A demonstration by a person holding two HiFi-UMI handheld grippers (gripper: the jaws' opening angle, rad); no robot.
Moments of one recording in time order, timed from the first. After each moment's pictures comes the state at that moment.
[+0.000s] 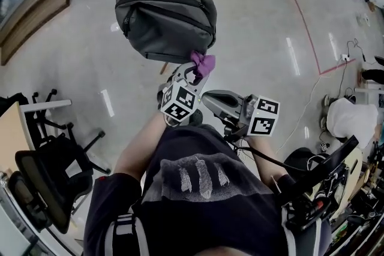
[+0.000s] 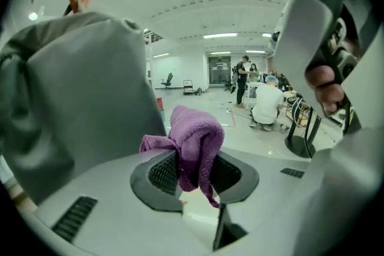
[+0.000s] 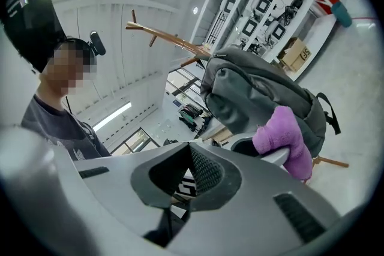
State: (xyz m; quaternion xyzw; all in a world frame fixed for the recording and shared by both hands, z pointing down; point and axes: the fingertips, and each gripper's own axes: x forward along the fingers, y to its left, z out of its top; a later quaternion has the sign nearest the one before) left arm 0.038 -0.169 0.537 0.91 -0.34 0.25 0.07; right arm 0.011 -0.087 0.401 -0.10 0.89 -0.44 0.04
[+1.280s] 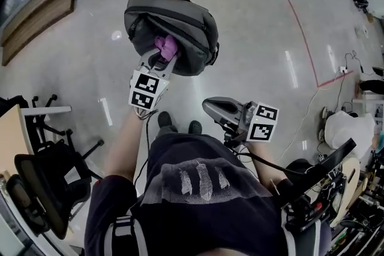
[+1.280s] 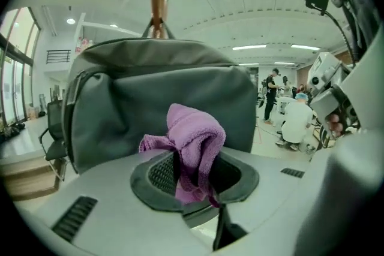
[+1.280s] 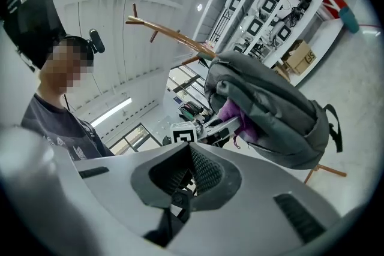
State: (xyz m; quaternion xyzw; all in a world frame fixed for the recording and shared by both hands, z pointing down) left arm -0.117 -0.237 0.476 0.87 -0.46 0.17 0.08; right arm -0.022 -0.091 0.398 -0.09 0.90 -0.42 0.03
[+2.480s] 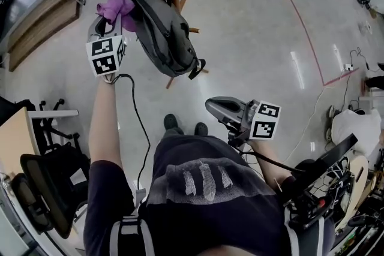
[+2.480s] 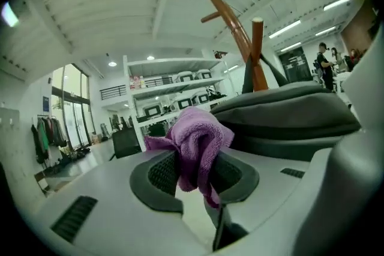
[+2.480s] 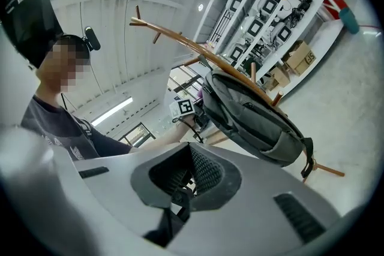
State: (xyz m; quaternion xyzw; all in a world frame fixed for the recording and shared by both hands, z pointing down) left arm -0.299 -0.321 0.369 0.72 -0.67 0.16 -0.02; right arm -0.011 -0.080 0.403 -0.09 0.91 -0.41 0.03
